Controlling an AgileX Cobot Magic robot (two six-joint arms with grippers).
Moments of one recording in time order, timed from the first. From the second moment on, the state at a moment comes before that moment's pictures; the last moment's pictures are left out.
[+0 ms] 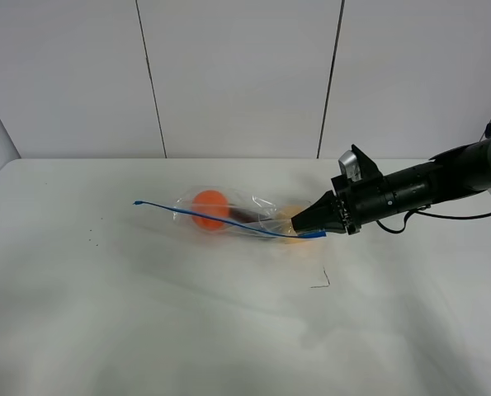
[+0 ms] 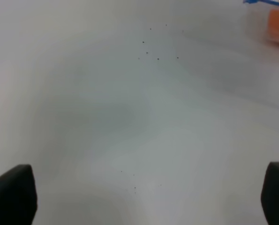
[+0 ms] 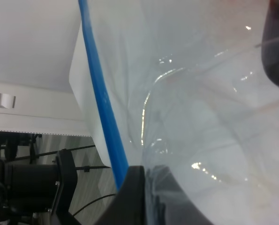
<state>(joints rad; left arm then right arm) 0.13 -0.01 -0.49 0.00 1.07 0.04 0.02 2.05 -1.12 1.31 1.20 -1.10</state>
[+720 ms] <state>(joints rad) 0.13 -0.01 -0.49 0.00 1.07 0.04 0.02 2.05 -1.12 1.30 1.20 -1.10</state>
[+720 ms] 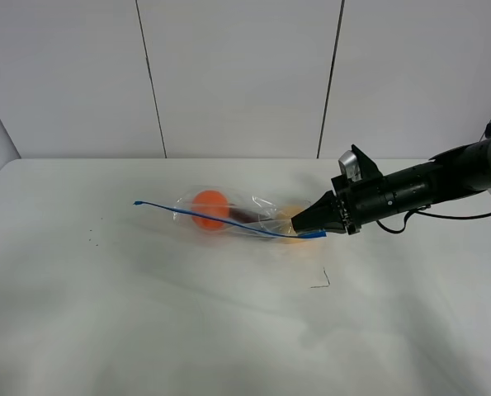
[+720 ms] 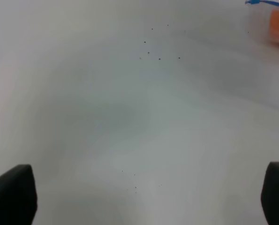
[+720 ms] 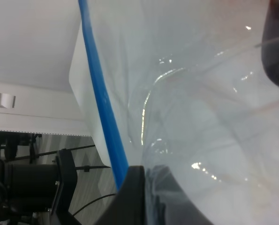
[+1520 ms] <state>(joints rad) 0.13 -0.01 -0.49 0.00 1.07 0.04 0.02 2.05 -1.12 1.25 1.15 -1.03</state>
